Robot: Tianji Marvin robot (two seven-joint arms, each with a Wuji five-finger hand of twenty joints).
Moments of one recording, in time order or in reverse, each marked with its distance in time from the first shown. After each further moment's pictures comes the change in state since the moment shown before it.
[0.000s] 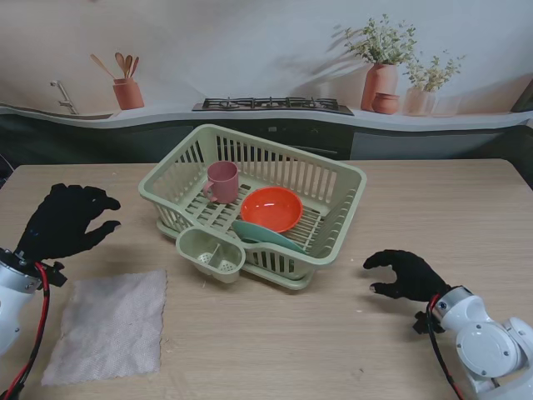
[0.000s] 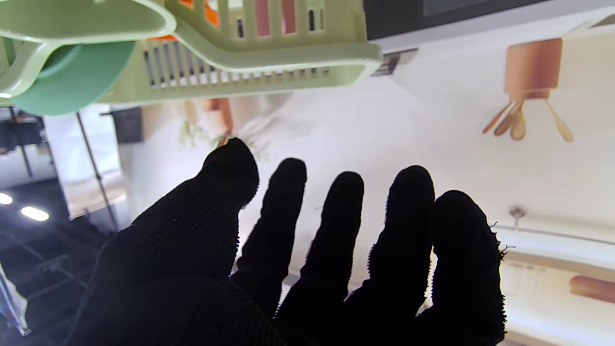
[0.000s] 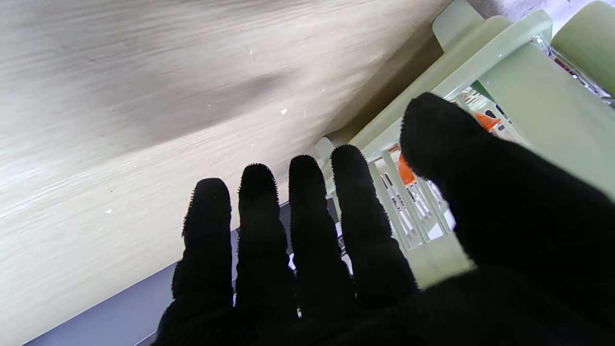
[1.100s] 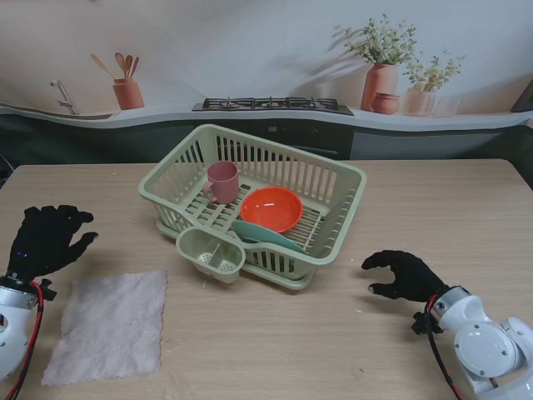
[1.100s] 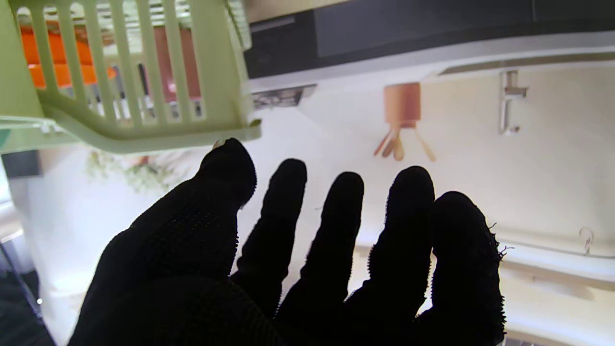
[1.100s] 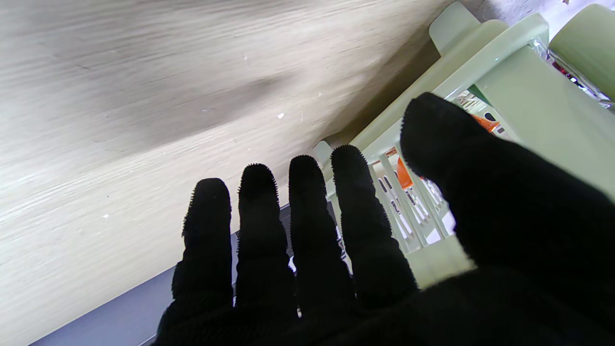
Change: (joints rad) left arm 0.009 0.012 0.039 0.198 0.118 0.211 0.232; right arm -0.003 0.001 -0.008 -0.012 0.000 0.017 0.006; left_hand -0.001 0.013 -0.025 0.000 0.001 0.002 -0.023 0.002 -0.001 0.000 0.000 0.000 -0.003 0.001 0.000 0.000 -0.013 -0.002 0.000 0.000; right_hand 0.000 0.000 0.000 0.000 0.000 0.000 -0.007 0.000 0.000 0.000 0.000 -0.010 0.000 0.000 0.000 -0.001 0.000 0.000 0.000 -0.002
